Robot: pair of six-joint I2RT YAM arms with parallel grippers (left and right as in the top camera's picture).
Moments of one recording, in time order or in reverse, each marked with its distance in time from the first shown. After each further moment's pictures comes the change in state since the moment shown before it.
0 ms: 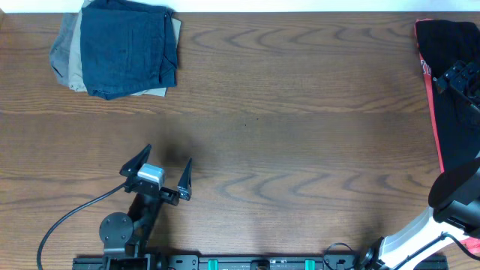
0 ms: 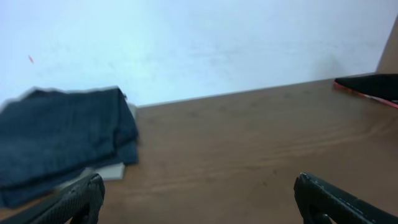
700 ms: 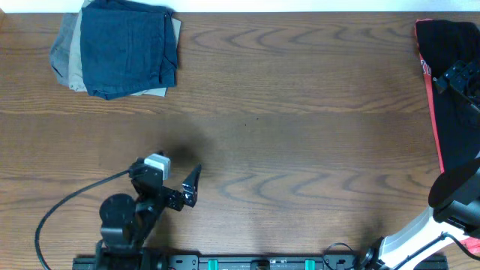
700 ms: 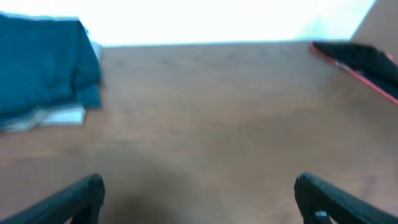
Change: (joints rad) left arm -0.082 0.188 0.171 -0.242 0.000 -0.081; right arm 0.000 0.000 0.000 0.000 0.000 0.000
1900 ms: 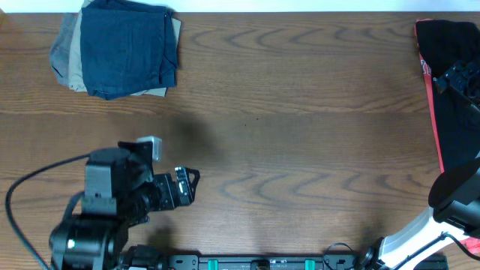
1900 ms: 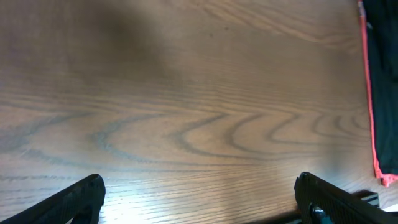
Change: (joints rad) left arm -0.045 0.524 0.694 -0.832 0.012 -0.264; right arm 0.000 0.000 0.000 0.000 0.000 0.000
